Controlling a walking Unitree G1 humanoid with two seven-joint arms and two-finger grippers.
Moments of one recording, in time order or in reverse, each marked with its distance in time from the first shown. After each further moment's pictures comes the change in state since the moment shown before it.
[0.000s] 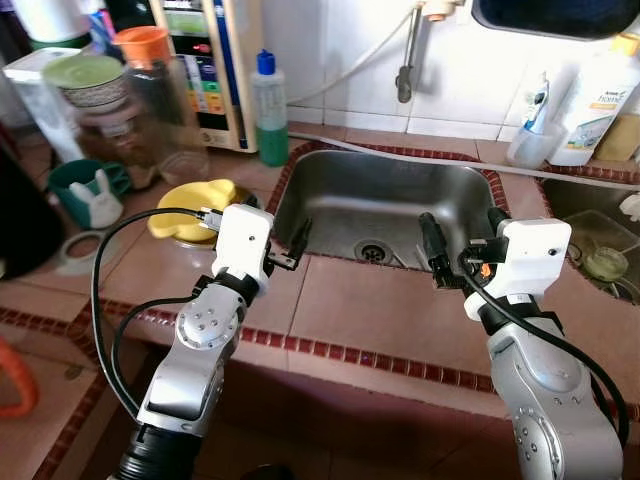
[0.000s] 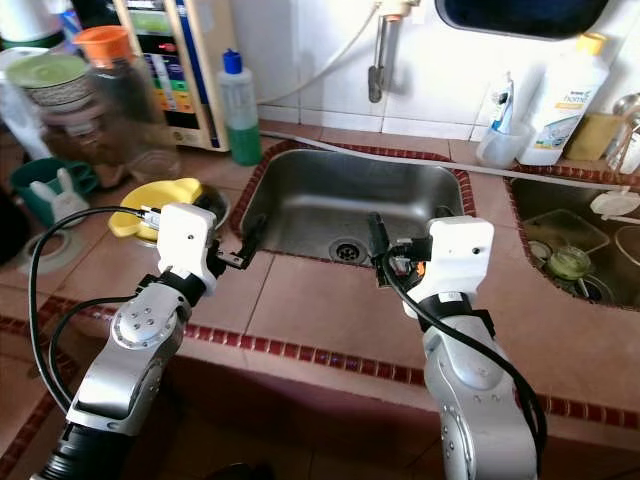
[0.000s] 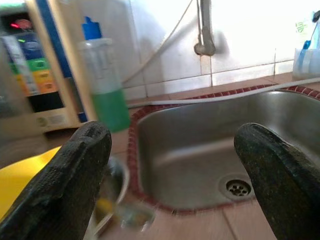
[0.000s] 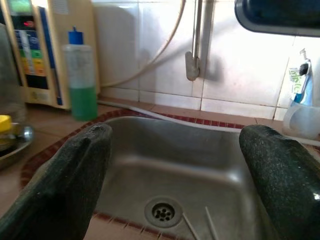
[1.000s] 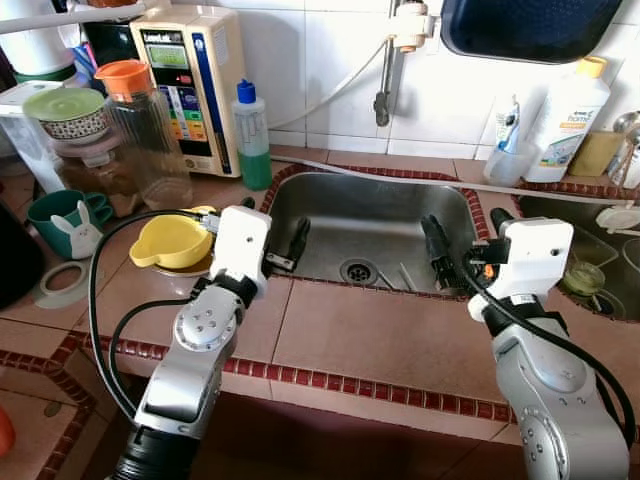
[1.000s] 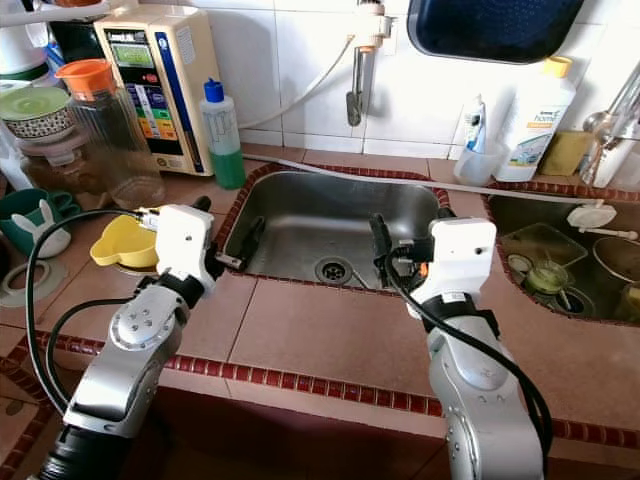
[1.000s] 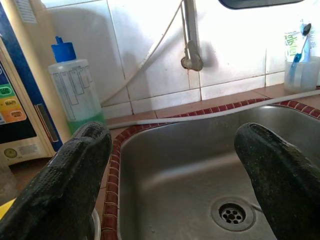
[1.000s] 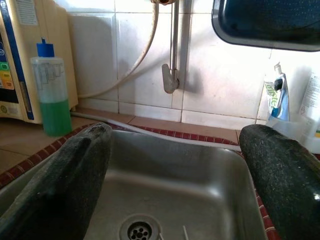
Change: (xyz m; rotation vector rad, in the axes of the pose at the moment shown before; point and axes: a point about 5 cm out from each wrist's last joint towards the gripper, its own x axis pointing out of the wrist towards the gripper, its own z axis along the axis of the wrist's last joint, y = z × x) left arm -0.002 -0.002 -0.002 -0.010 0.004 -0.004; right arm 0.001 -0.002 0.002 -0.018 -0.001 0.009
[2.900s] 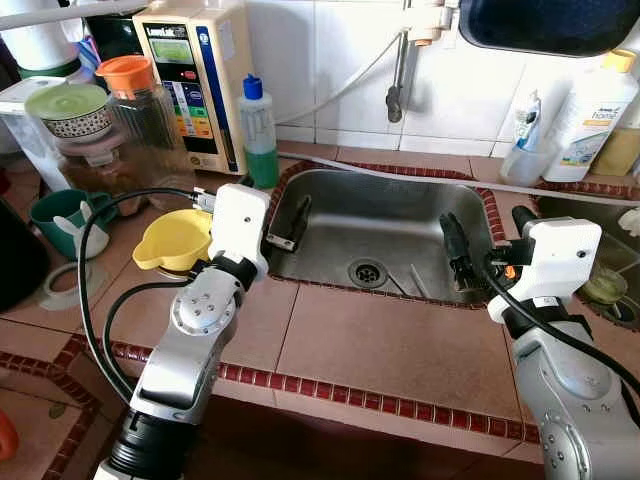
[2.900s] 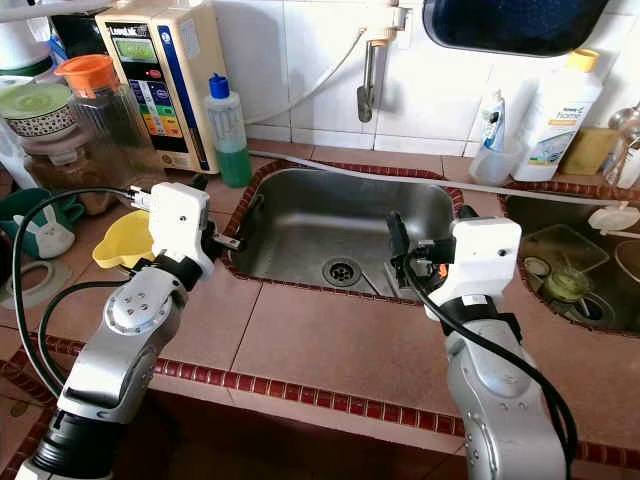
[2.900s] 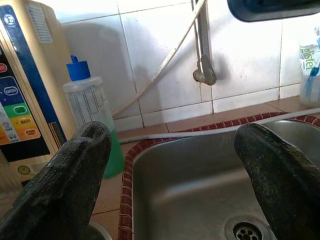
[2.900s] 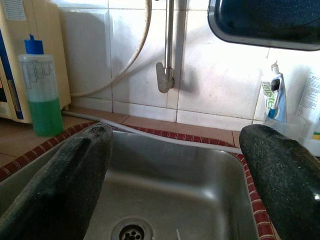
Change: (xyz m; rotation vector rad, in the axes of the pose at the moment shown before) left arm 0.008 0.004 0.022 0.001 -0.049 0.009; right arm -0.007 -0.014 0.007 -0.027 -0.010 -0.028
